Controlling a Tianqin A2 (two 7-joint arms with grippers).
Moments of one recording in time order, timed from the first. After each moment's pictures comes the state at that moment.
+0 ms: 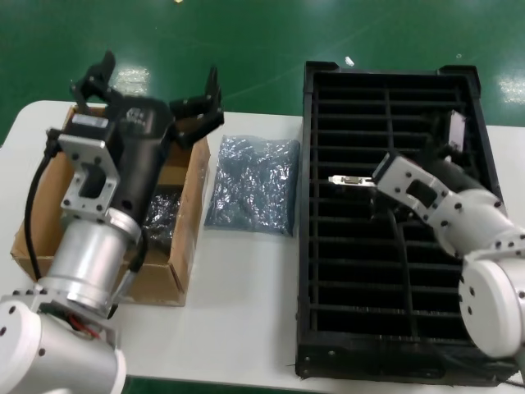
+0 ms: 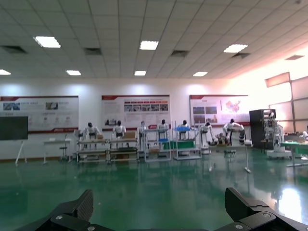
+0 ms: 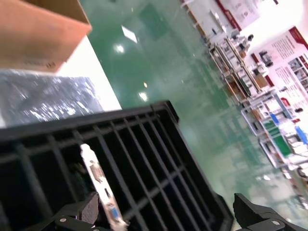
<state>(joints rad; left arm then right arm) -0.39 -0.20 1.67 -1.61 -2.20 0.07 0.47 0.62 0.06 -1.76 1.49 0.07 -0.67 0.63</state>
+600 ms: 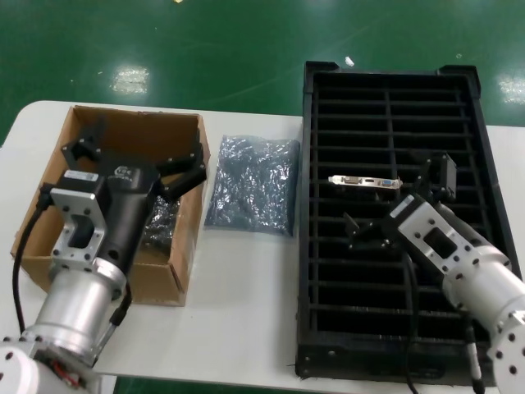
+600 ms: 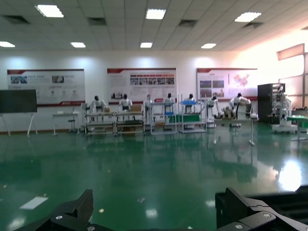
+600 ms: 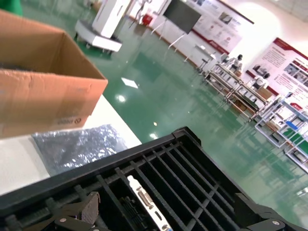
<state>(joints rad) -0.27 -0.23 1.65 -1.60 -2.08 0.05 0.33 0.43 0.13 -1.71 1.52 0.59 -0.47 0.45</state>
